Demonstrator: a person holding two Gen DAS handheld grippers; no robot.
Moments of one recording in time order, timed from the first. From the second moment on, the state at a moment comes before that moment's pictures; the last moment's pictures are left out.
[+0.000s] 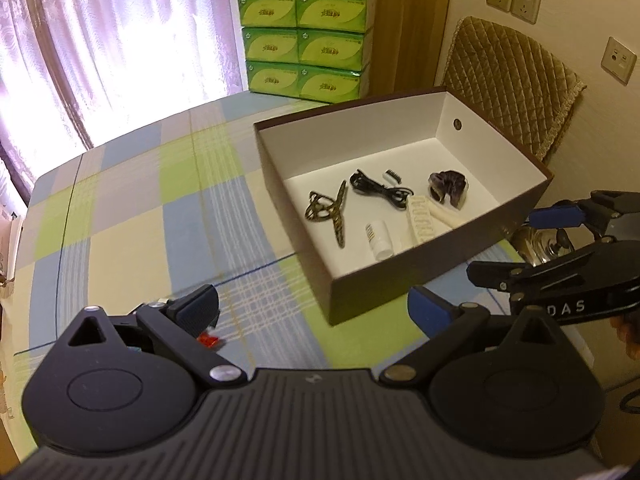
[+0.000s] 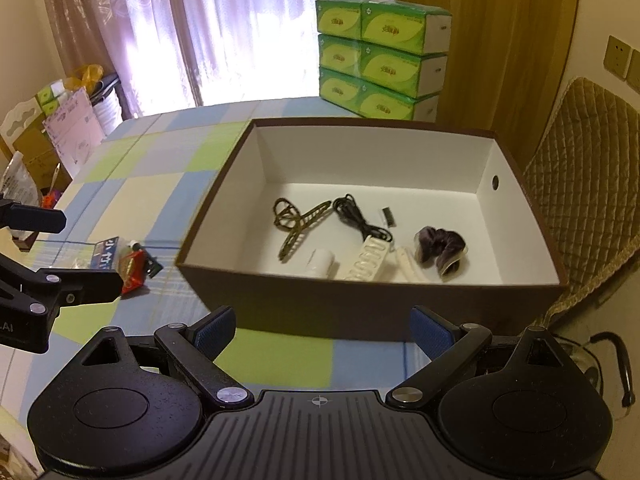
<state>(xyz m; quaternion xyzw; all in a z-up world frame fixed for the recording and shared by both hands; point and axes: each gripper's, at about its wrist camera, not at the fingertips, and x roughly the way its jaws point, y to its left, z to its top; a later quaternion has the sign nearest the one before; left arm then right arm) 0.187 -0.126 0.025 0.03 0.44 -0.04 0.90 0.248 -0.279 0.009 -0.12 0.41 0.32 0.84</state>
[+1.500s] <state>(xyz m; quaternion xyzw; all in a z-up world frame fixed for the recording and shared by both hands) 0.096 0.067 -0.028 -0.01 0.49 0.05 0.87 0.146 -0.149 -0.054 -0.10 0.46 0.37 0.80</state>
